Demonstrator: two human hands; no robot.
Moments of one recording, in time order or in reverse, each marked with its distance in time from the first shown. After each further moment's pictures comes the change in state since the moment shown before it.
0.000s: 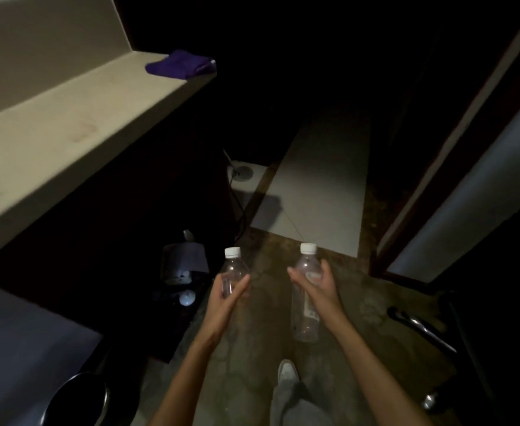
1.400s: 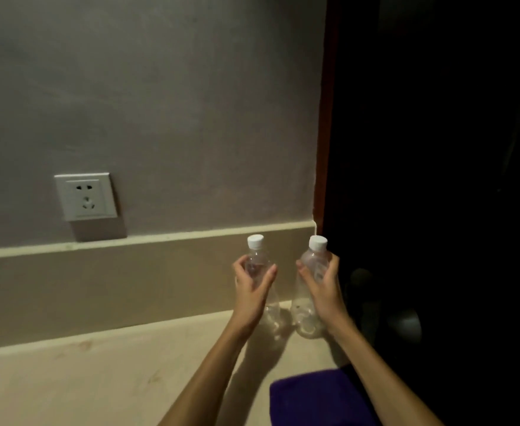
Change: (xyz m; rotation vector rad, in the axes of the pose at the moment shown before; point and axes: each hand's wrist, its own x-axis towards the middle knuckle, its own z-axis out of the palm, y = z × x) left_hand 0.674 0.483 -0.216 0.150 0.953 0.623; right_hand 0.614 -0.521 0.599 0.070 -0.944 -0.696
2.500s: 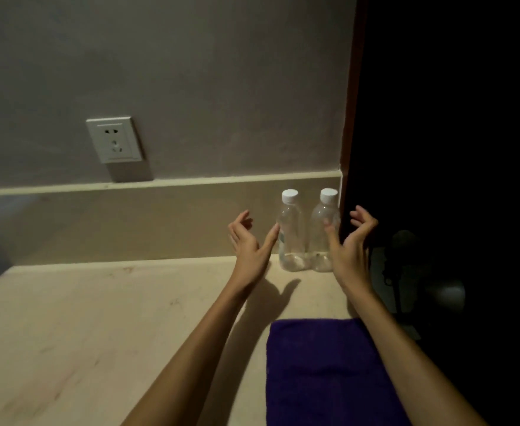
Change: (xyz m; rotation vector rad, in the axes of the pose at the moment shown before) left_hand -0.033 0.004 -0.011 0.344 0.194 0.012; right_hand -0.001 0.026 -0.015 -0.181 0.090 -0.096
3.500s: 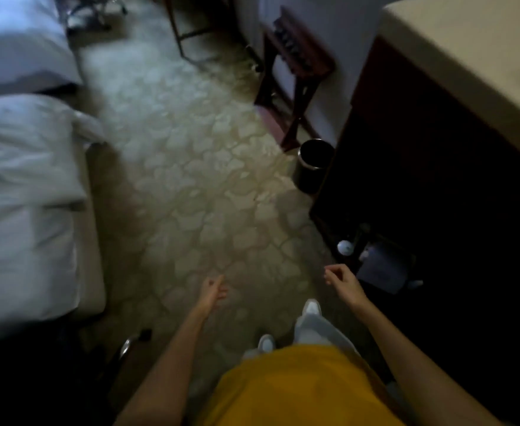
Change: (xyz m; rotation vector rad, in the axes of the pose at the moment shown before) left_hand -0.885 -0.119 -0.289 -0.265 0.993 -1.471; right_hand -0.658 0.055 0.010 -0.314 -1.783 0.342
